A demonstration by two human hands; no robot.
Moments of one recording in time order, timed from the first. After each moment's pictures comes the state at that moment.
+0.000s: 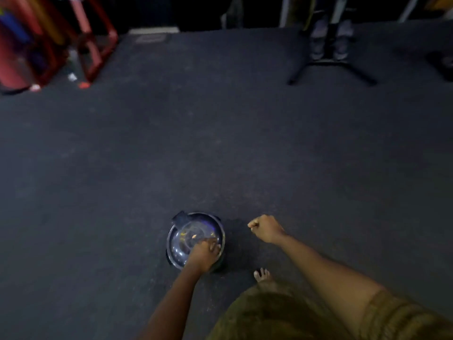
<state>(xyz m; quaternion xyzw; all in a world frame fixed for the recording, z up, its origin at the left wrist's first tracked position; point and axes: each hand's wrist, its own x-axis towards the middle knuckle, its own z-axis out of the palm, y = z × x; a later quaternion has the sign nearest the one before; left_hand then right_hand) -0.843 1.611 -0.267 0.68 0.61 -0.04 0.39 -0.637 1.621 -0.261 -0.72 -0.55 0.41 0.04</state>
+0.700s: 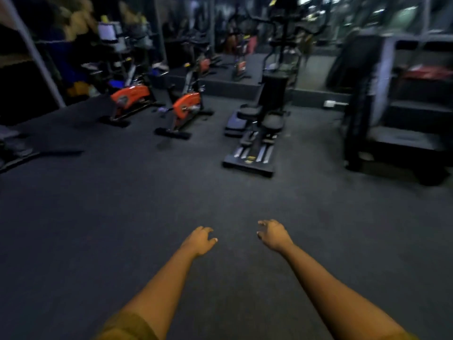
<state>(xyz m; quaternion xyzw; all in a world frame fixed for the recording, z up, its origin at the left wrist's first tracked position) -0.469 1.248 -0.173 0.96 -0.03 -0.19 0.21 -0.461 1.018 -0.161 -0.96 0.00 0.14 0.22</state>
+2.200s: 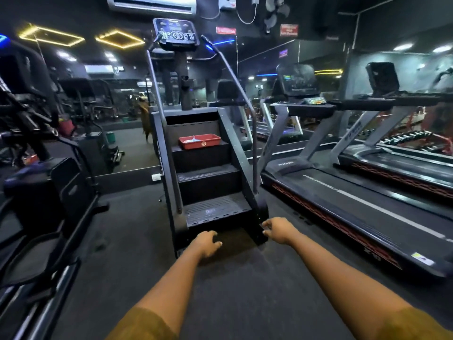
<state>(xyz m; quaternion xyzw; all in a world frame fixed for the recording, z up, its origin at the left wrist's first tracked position) 0.125 0.070 -0.057 0.90 -0.38 -0.17 0.13 -0.023 -0.113 -0.033 -0.93 0.30 0.01 0.20</state>
